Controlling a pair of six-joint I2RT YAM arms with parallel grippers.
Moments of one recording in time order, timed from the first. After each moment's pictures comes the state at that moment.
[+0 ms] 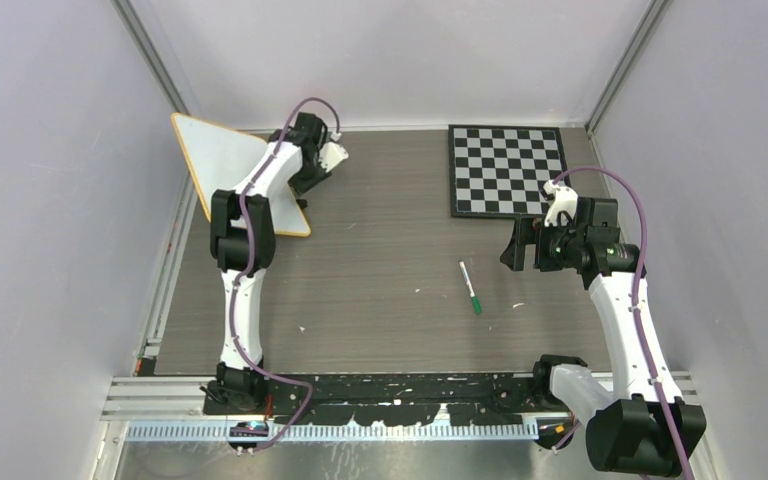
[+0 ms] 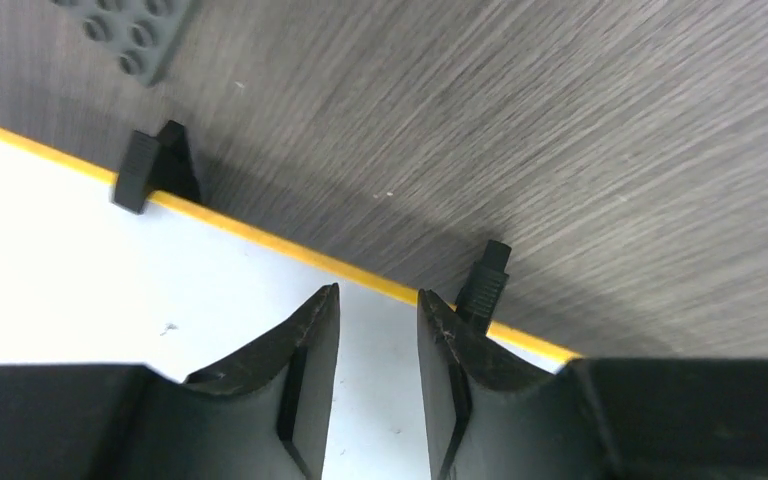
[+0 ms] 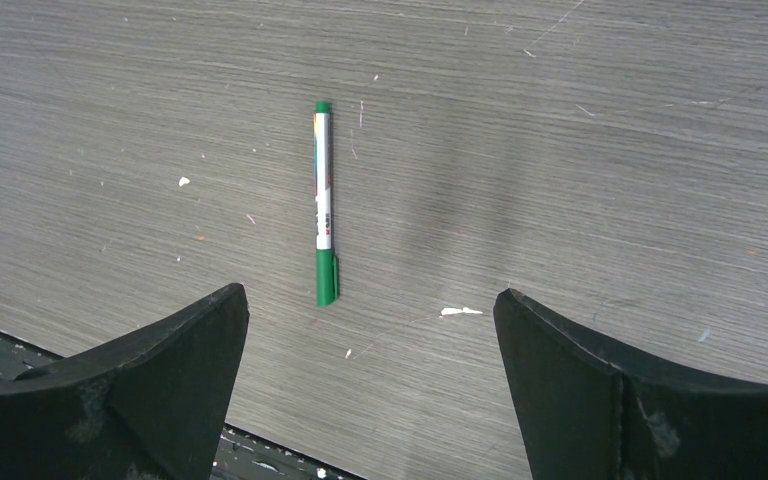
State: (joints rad) left arm -0.22 2.29 1.97 -0.86 -0.19 0.75; right arm -0.10 0.97 0.89 -0.78 -0.40 -0.06
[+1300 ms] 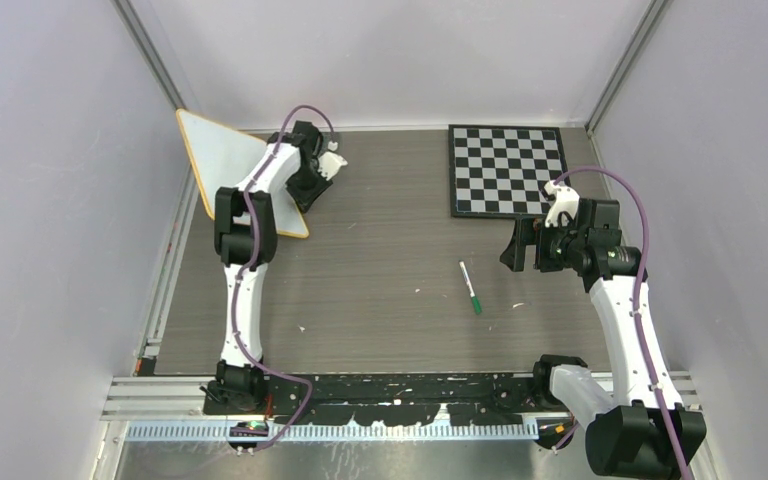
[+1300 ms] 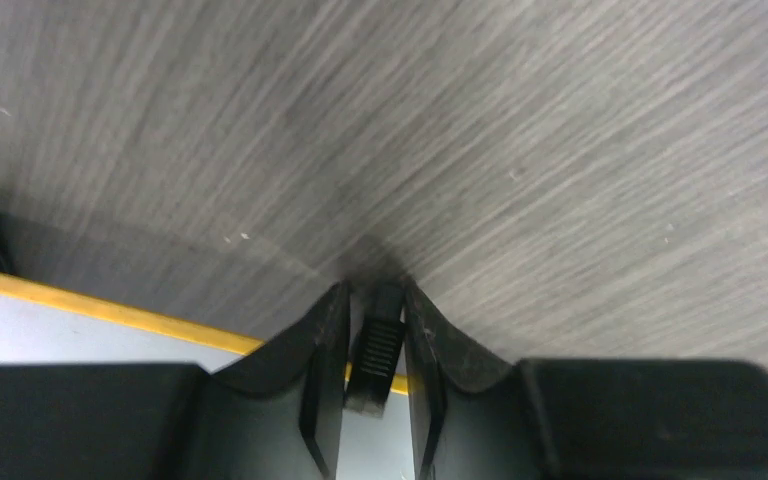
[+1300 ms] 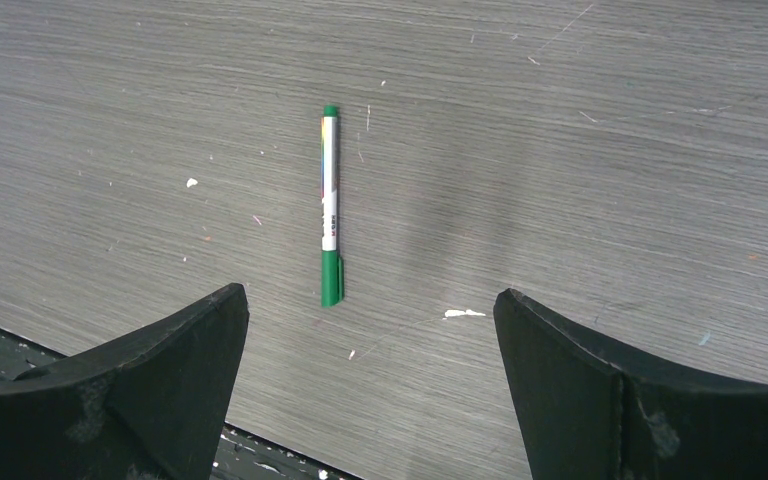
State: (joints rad) left arm -0.19 2.39 2.11 -1.04 0.02 0.63; right arm -0.10 0.95 0.88 -0.78 -0.41 -0.06
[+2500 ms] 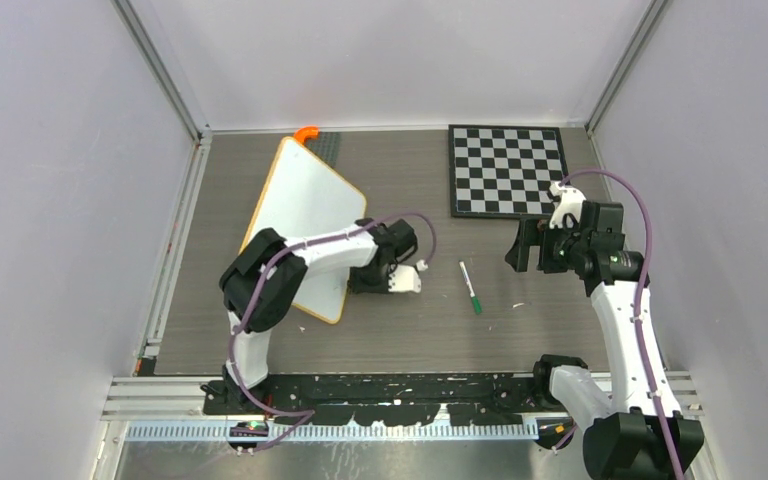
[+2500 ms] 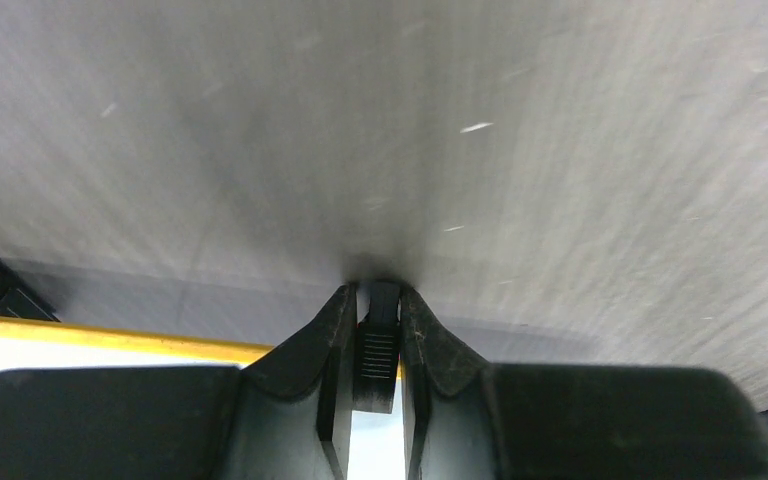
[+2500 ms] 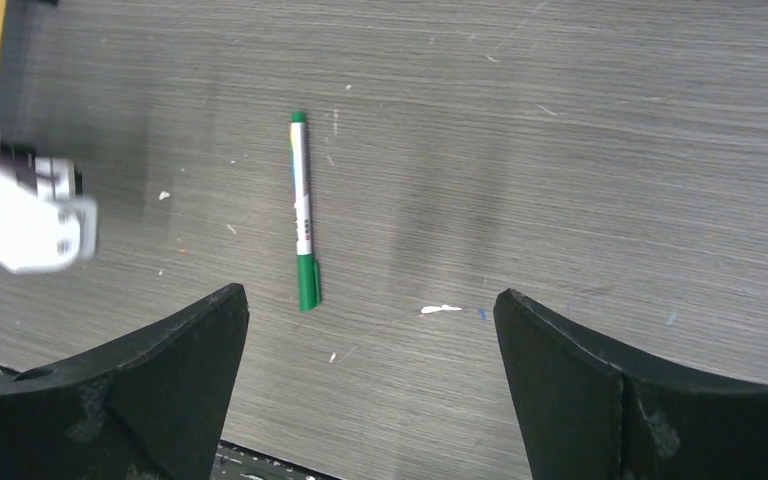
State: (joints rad) left arm -0.82 1.95 1.33 -0.92 -0.09 0.75; right arm -0.11 0.92 0.87 -0.78 -0.37 -0.06
